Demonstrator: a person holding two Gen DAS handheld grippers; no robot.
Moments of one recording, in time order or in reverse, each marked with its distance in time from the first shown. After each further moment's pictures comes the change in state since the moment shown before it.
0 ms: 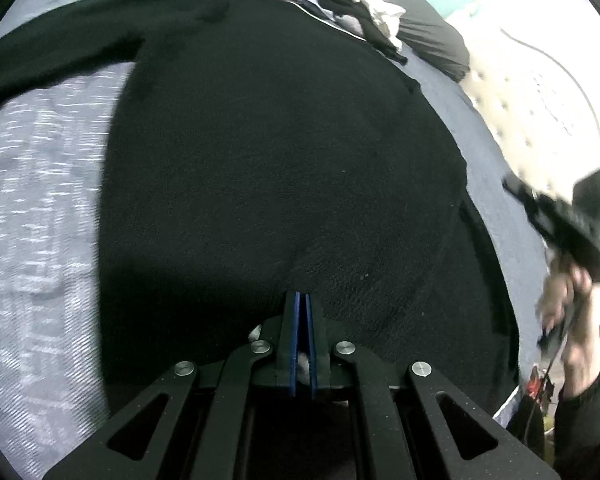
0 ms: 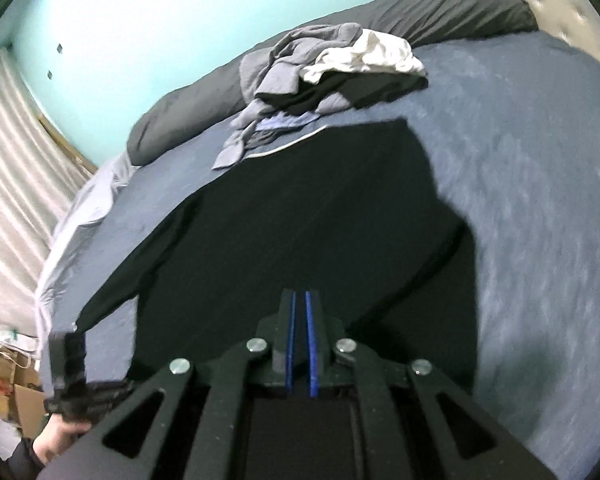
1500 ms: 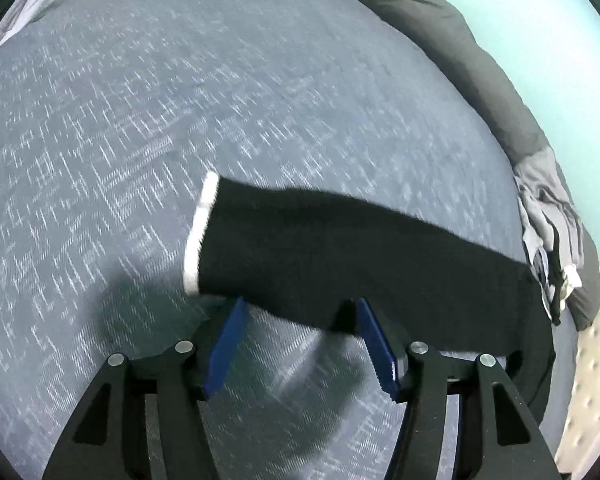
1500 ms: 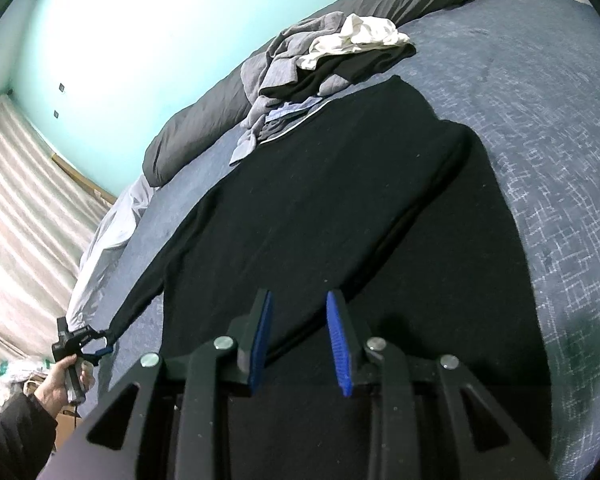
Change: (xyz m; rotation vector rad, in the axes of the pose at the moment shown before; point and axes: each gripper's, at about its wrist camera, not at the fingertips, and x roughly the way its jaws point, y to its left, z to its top) left arm -0.212 0.296 0.001 -0.694 -0.396 0.392; right arm 0.004 -0.004 -0.050 0.118 -0.045 0.089
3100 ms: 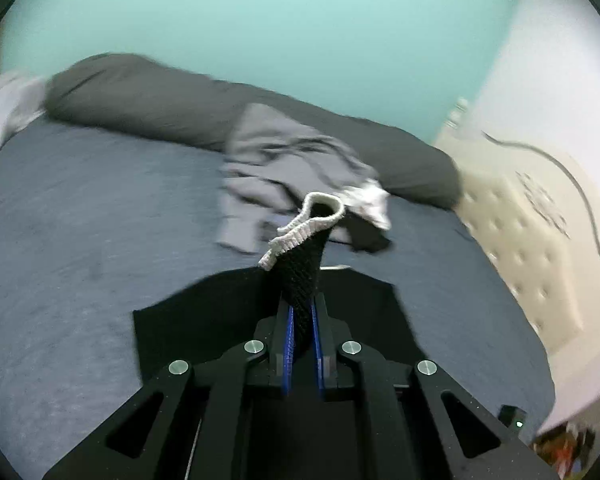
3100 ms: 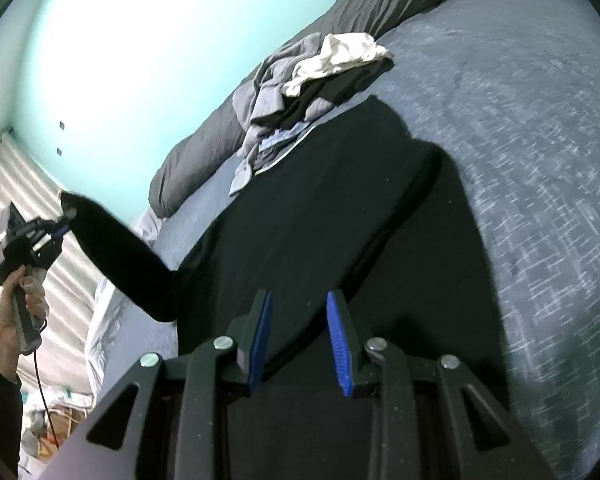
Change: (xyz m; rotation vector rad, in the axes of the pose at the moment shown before) left arm -0.108 -0.433 -0.108 0.742 -0.057 -0.480; right arm -0.031 -0.030 0.013 0.116 -0.082 0.053
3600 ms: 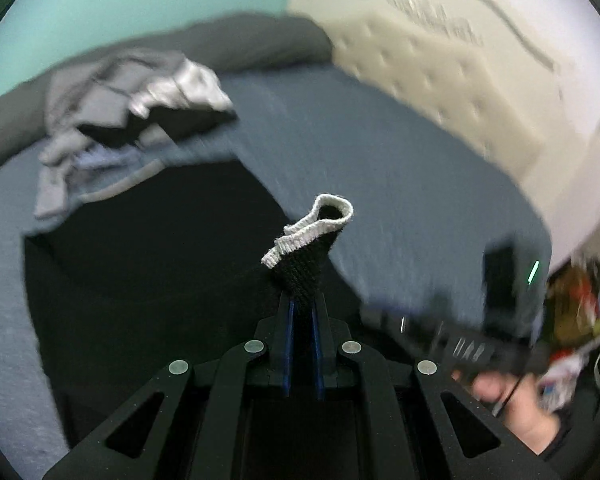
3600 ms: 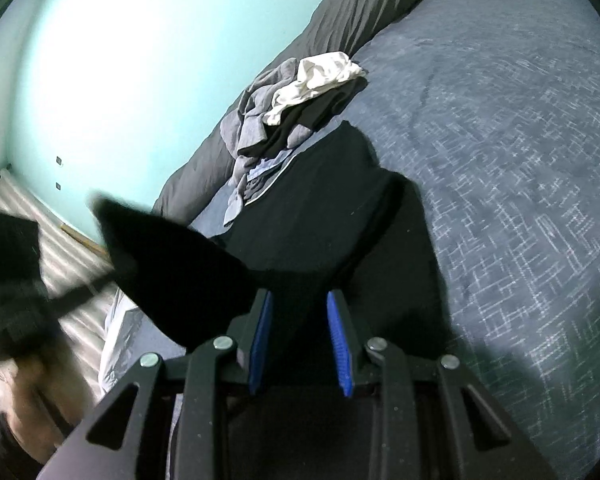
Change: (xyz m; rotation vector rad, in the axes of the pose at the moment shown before) left arm 0.132 -0.182 -0.162 0.432 0.354 -0.159; right arm -0.025 -0.025 0.016 0.082 -0.049 0.008
